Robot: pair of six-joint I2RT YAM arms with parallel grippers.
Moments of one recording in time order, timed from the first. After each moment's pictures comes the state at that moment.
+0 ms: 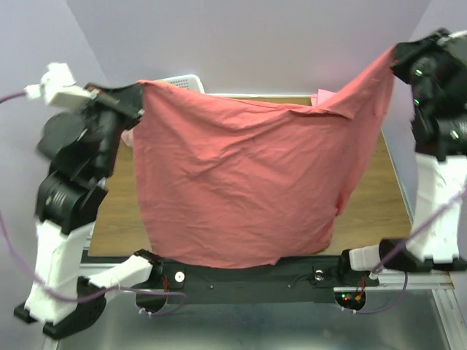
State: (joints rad) left arm -0.46 0.96 1.74 -0.59 -0.38 -0.70; right arm 0.01 1.29 2.15 -0.69 0.22 0.51
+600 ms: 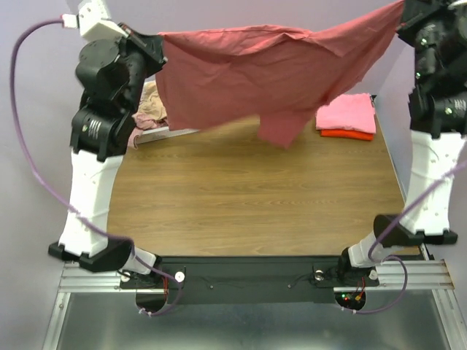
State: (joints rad) left arm -0.37 1.48 2.21 -0.58 -0.29 -0.57; right arm 0.01 1.64 2.45 -0.52 0.21 0.47
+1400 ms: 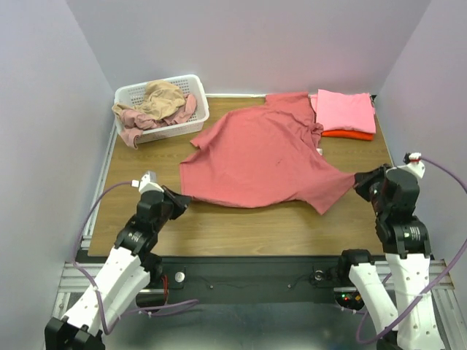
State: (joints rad) left arm -0.36 0.56 0.34 -0.25 -0.08 -0.92; right arm 0.01 0.58 0.90 -0.68 0.20 0.64
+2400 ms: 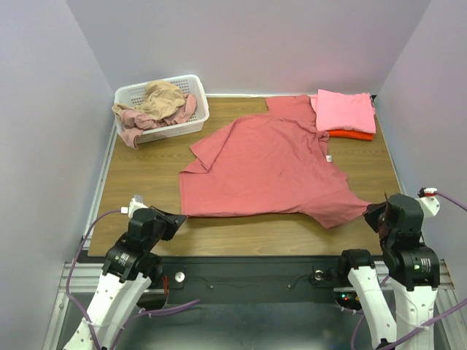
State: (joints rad) left arm -0.36 0.18 0.30 -0.73 -0.04 -1.25; right arm 0.01 0.36 0.92 -1.12 0.39 0.81
